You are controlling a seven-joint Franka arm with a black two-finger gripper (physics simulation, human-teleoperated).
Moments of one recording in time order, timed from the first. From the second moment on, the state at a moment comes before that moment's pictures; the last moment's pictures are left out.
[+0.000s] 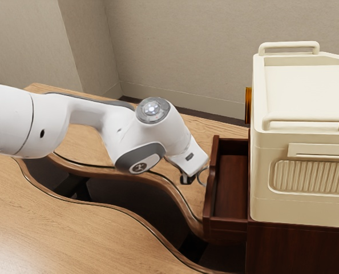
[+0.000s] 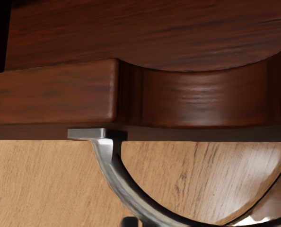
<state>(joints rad) -0.65 0.20 0.25 -2.09 0.32 2.70 0.56</state>
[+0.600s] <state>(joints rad) -0.62 0.45 0.16 -1.77 0.28 2.67 0.62</state>
